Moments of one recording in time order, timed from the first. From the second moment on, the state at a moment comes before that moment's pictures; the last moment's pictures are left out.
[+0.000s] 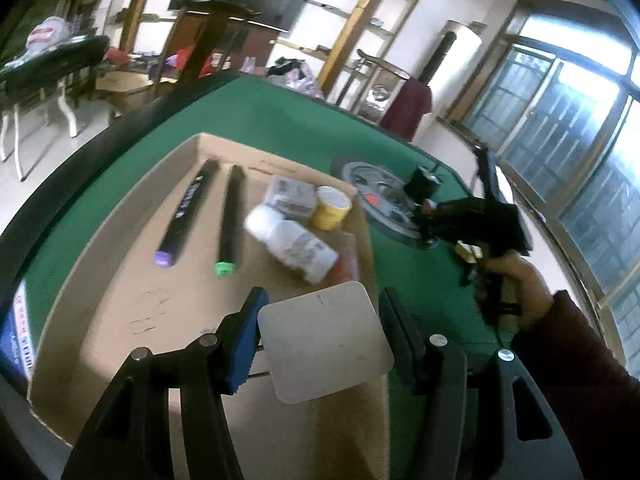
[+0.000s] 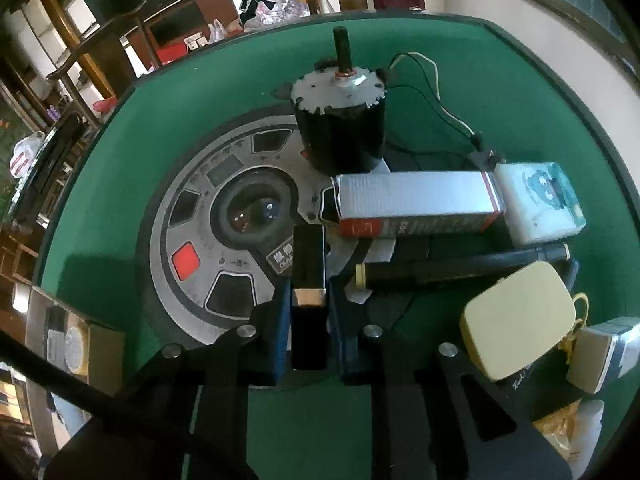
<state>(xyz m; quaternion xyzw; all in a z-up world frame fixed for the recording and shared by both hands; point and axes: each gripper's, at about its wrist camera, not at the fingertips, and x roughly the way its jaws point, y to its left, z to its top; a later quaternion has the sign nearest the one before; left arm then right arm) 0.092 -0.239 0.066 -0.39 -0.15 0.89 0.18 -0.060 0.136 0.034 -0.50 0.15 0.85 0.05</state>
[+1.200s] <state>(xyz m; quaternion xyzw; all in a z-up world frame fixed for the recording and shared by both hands) -0.002 -0.292 0.023 -0.49 -0.15 0.86 0.04 0.009 -0.074 0.041 -0.52 0.13 0.80 -0.27</state>
